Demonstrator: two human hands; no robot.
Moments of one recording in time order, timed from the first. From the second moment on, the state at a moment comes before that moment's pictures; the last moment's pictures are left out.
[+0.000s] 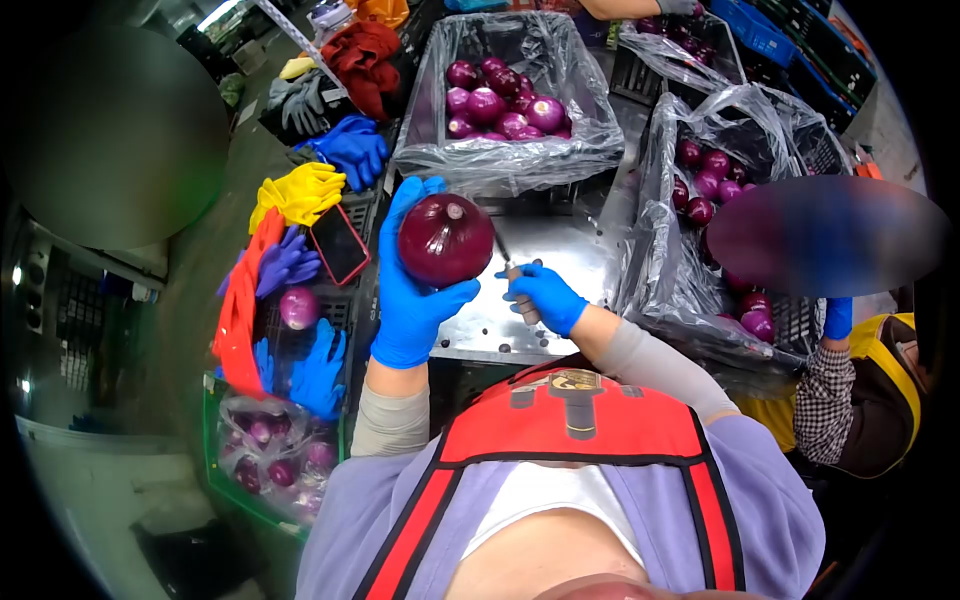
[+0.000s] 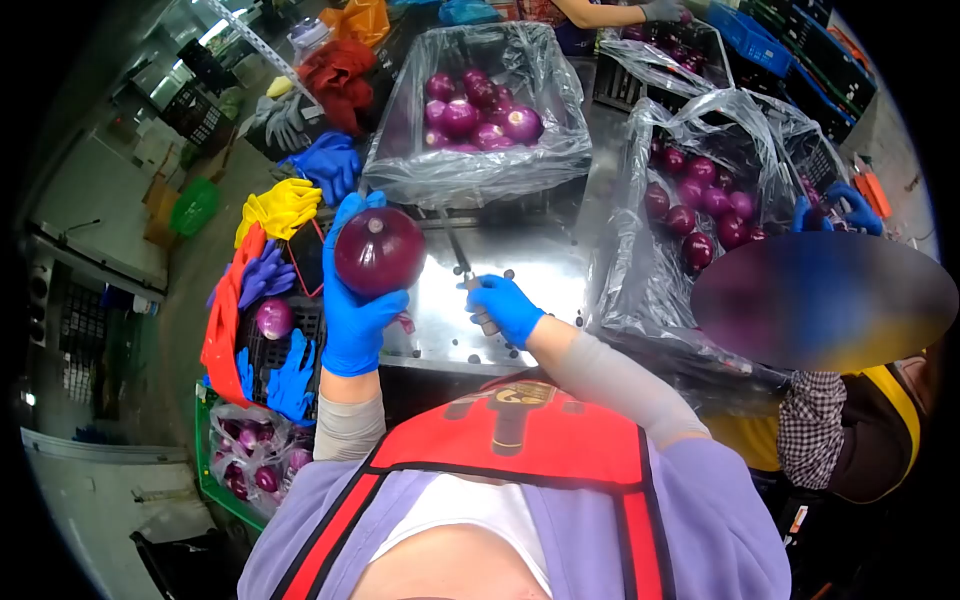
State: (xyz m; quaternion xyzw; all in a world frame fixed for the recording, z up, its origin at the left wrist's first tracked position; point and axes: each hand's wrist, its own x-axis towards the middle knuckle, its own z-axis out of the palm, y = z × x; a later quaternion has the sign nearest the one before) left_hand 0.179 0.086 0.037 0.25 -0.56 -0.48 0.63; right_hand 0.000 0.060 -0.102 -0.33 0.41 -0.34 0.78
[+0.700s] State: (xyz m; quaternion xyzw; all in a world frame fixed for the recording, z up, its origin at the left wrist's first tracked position) left_hand 0.156 0.075 0.035 0.24 -0.54 -0.54 0.60; right_hand -0.051 0.110 0.051 -0.66 0.46 -0.51 0.30
